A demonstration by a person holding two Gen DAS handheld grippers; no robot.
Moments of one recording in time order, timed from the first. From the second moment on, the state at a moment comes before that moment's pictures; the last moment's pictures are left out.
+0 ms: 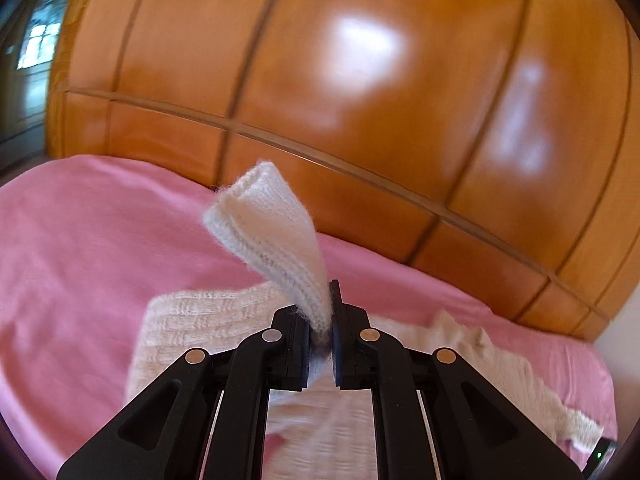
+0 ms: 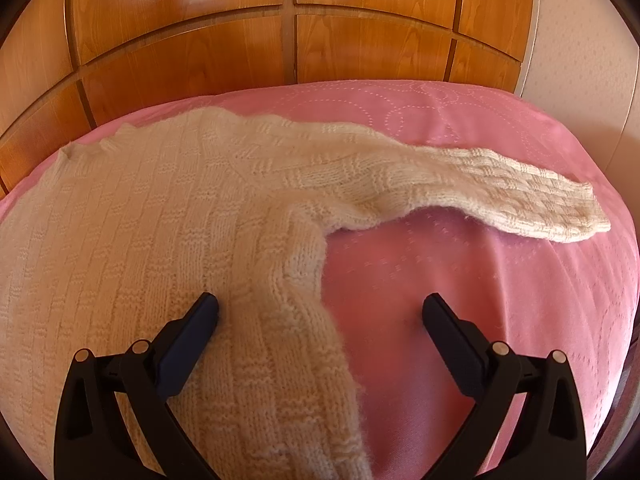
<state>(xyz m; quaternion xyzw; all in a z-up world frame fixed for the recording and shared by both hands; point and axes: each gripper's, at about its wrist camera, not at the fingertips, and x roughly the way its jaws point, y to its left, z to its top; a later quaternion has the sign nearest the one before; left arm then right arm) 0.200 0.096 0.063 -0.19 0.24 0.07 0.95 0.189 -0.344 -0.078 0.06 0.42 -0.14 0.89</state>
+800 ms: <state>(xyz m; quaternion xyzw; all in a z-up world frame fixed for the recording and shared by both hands) 0.235 -0.124 0.000 -0.07 0.32 -0.09 0.94 0.190 -0.346 -0.080 0.06 0.42 -0.15 0.90</state>
